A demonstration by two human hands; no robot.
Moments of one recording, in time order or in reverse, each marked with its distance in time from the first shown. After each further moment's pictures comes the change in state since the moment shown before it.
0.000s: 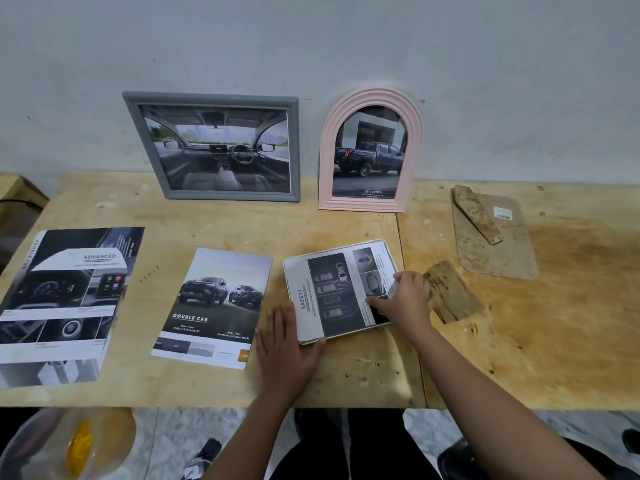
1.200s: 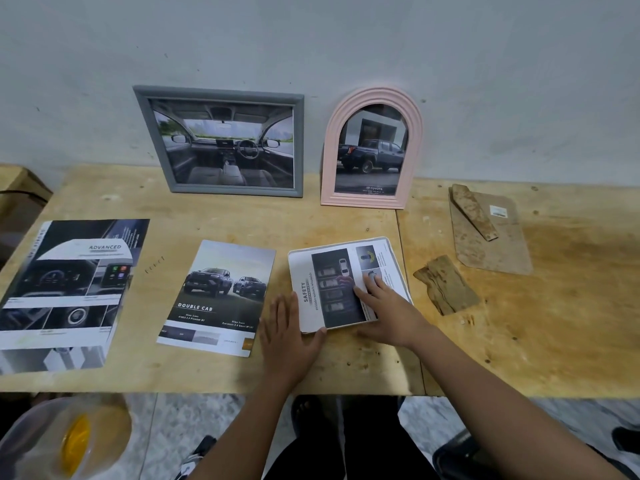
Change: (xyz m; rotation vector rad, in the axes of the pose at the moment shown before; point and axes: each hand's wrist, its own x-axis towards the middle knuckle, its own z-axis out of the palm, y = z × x) left_hand -0.001 0.003 -0.010 -0.010 -0.079 -0.002; right_hand -0.027 0.005 -0.001 -0.386 -0.390 -0.605
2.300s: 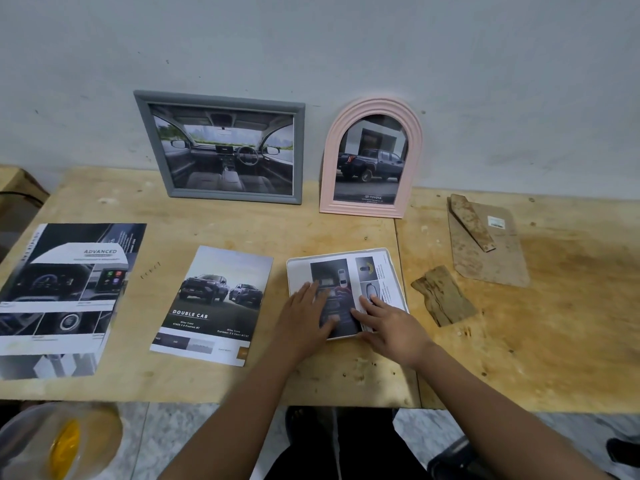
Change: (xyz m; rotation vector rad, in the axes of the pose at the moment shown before) left_hand 0.045 0.033 -0.024 0.140 -0.084 0.344; right_hand -0.013 0.010 0.003 -0.048 0.052 -0.111
